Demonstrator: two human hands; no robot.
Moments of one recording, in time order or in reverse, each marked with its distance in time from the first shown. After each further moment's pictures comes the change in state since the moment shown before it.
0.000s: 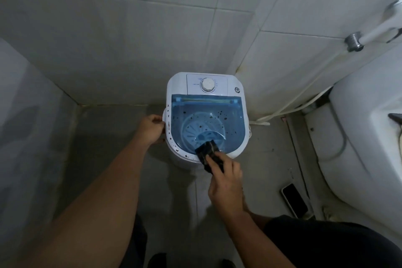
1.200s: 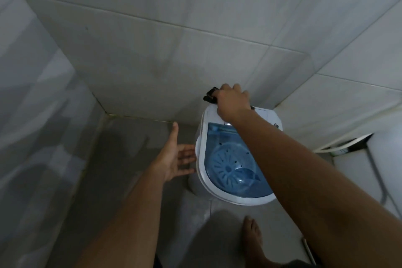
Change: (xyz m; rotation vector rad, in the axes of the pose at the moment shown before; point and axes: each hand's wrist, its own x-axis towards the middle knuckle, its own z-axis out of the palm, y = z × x) left_hand 0.015 -0.002 -0.038 -0.400 -0.283 -0.304; right_hand 0.327 -0.098 0.010 -0.605 -0.354 -0.211
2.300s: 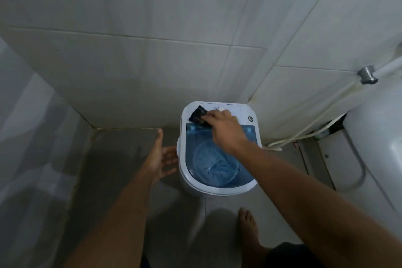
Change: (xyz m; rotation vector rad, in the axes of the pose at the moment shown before) left_hand -0.026 -0.008 0.024 0.150 0.087 0.122; right_hand -0.101 0.044 0.046 0.344 0.200 -0.113
